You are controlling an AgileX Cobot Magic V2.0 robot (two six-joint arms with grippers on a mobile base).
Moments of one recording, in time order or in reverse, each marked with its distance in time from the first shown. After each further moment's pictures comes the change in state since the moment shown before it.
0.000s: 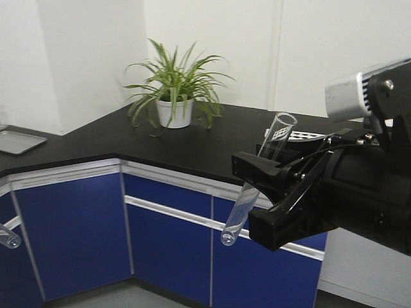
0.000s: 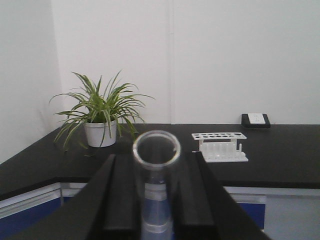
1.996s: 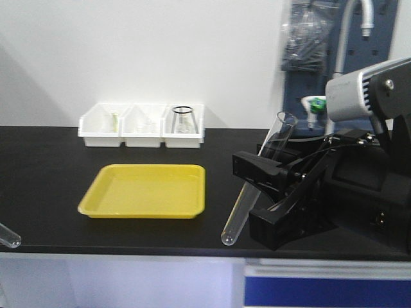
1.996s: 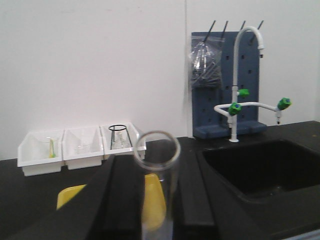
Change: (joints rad) left arm 0.000 0.000 0.000 0.000 0.001 0.000; right arm 0.000 0.000 0.000 0.000 0.001 0.000
